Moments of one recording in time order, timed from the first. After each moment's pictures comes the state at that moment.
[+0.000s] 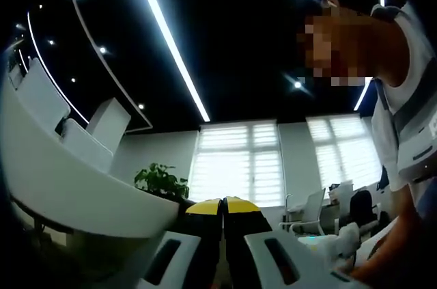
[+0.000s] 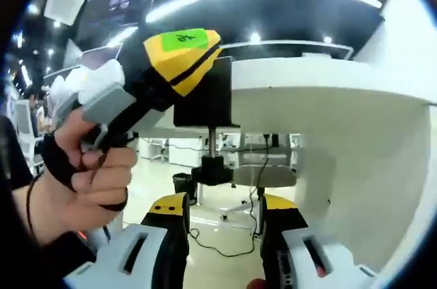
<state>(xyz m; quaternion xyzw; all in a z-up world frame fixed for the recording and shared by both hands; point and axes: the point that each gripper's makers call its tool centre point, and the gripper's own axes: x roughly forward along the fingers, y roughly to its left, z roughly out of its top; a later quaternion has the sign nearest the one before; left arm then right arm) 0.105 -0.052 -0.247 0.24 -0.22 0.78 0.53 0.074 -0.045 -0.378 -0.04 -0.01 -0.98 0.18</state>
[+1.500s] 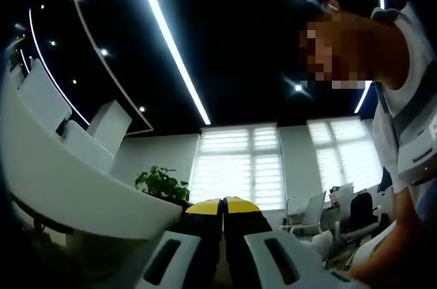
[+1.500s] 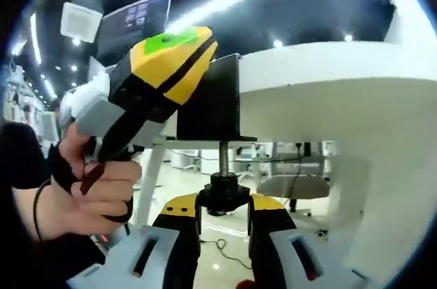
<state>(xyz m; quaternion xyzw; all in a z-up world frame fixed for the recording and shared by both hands) 0.105 -0.057 -0.245 0.24 -0.23 0.78 0.53 0.054 -0.076 -0.361 -0.07 -0.02 -0.93 0.35</state>
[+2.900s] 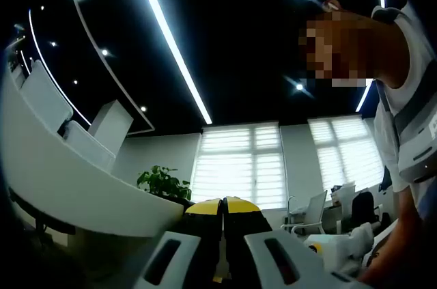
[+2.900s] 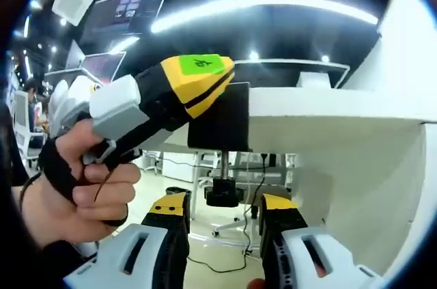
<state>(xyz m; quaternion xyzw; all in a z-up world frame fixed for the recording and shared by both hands) 0.105 -0.058 -0.247 0.24 -0.23 0.78 0.53 0.071 -0.060 -0.353 -0.10 0.03 -0.98 0.18</state>
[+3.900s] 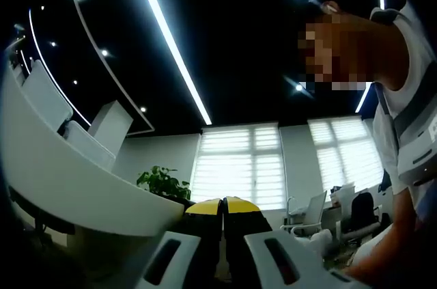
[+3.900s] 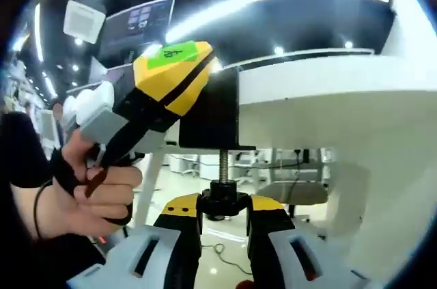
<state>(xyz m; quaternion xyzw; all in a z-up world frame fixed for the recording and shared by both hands) 0.105 -0.059 -0.247 0.24 -0.23 0.78 0.53 0.059 -0.073 -0.355 -0.09 -0.02 -0.93 0.35</state>
